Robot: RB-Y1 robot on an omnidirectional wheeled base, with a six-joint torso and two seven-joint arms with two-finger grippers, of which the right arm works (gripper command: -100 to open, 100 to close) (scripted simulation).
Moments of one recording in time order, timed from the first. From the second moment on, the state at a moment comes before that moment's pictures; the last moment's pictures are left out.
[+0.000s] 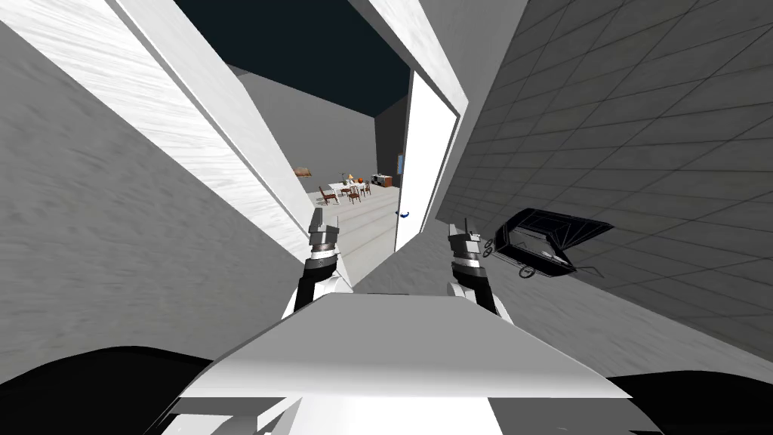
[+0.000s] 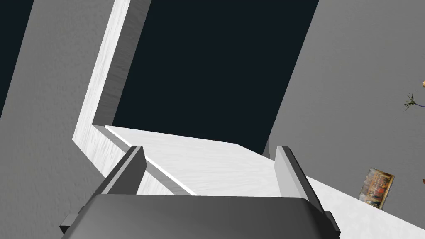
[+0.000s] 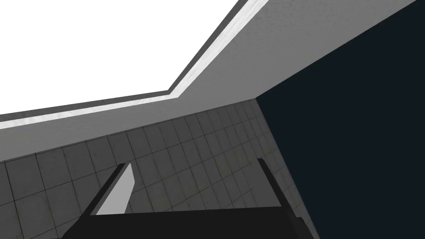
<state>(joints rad) 0.51 -0.03 -0.07 -2.21 0.05 -0.50 -0.10</state>
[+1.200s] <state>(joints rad) 0.45 -0.07 0.02 -1.97 0.11 -0.56 -0.13</state>
